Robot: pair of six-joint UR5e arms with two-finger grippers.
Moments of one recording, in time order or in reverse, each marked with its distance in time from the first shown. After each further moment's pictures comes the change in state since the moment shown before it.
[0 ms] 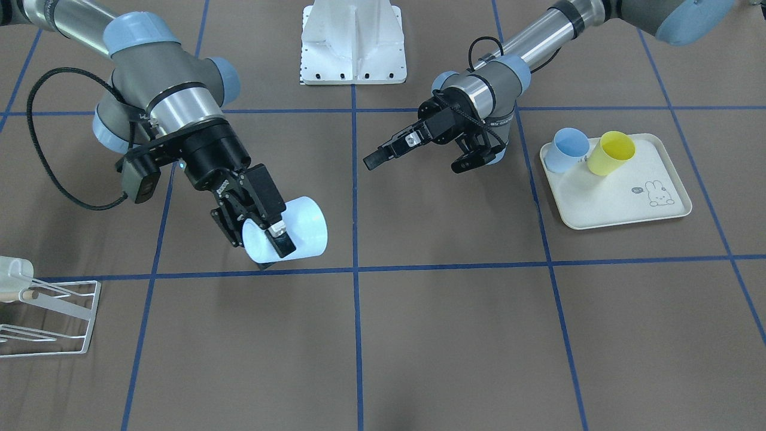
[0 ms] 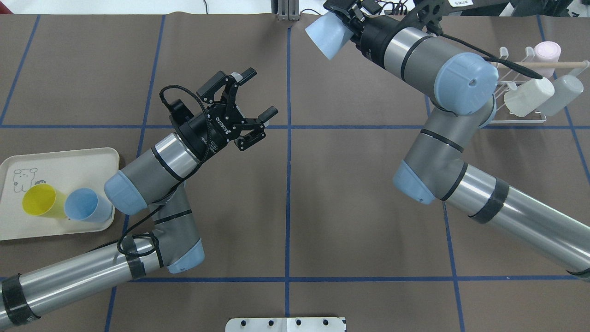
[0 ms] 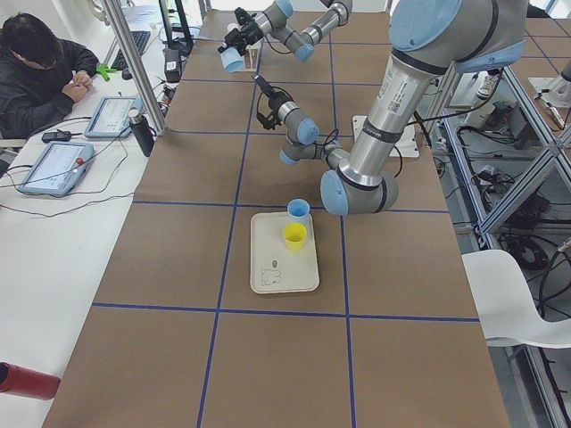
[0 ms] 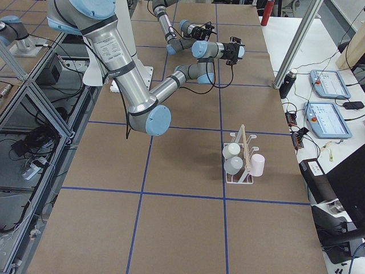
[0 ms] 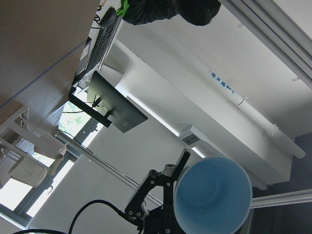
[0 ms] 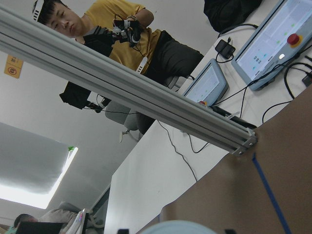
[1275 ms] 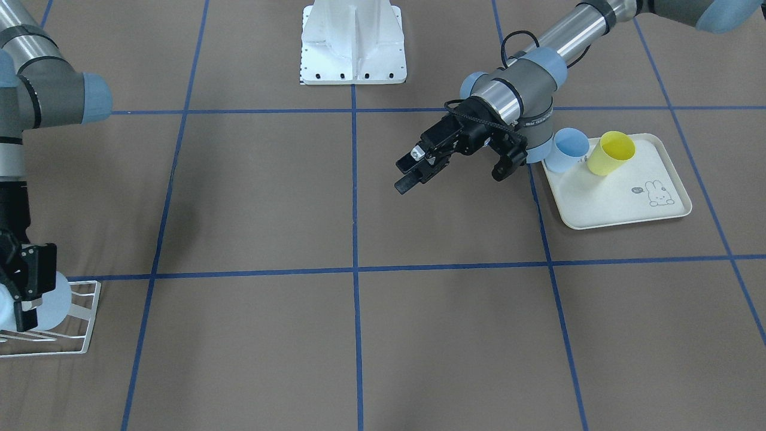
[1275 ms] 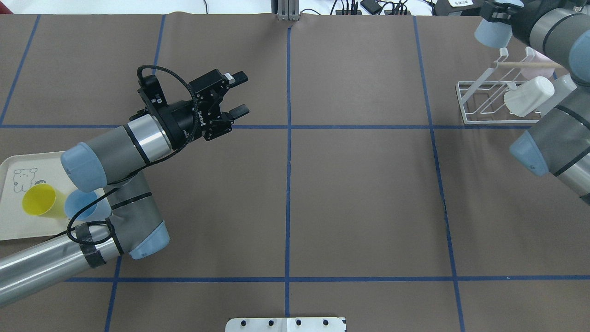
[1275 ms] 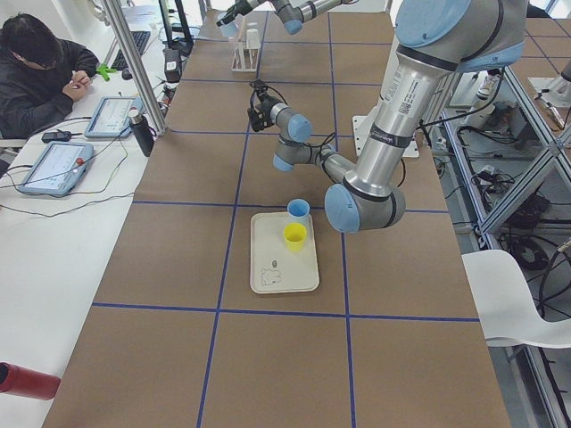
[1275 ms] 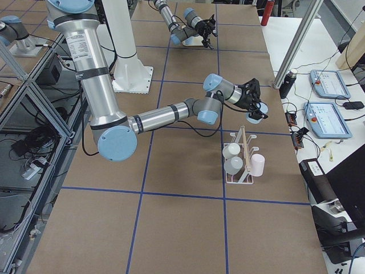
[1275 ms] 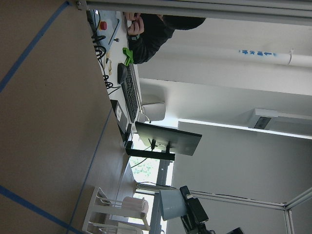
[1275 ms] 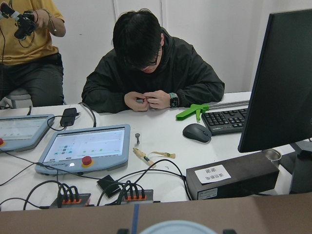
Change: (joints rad) left arm -0.088 0.140 -0.174 0.274 -0.204 0.278; right arm 0.312 -0.276 -0.073 -0.041 0.074 -0.747
